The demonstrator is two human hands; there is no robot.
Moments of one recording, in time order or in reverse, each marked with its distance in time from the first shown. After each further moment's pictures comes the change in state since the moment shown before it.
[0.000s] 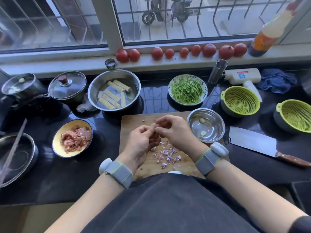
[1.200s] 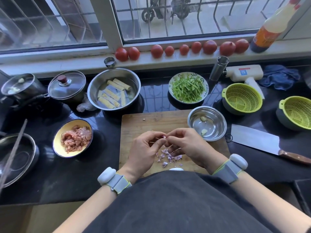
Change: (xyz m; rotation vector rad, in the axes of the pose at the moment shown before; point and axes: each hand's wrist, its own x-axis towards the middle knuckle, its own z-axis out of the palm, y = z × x) left_hand -0.023 -0.021 -0.013 0.589 -0.112 0.583; right_hand -0.041 0.007 -0.025 0.418 -0.223 0.339
